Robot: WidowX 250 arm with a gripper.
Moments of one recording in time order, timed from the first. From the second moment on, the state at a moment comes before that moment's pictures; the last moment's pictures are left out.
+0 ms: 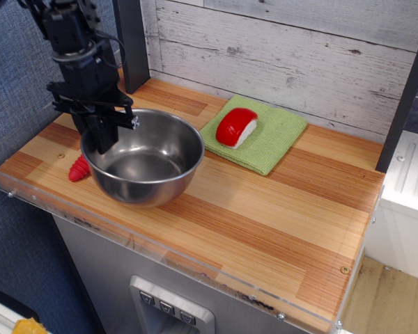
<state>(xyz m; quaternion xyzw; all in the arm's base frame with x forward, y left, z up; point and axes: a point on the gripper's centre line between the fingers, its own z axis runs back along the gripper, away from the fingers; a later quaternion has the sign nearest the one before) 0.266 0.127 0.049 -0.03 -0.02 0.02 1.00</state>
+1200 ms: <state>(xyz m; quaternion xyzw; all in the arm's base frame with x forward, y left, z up) 0.272 0.133 0.033 0.00 -0.07 -0.01 1.00</state>
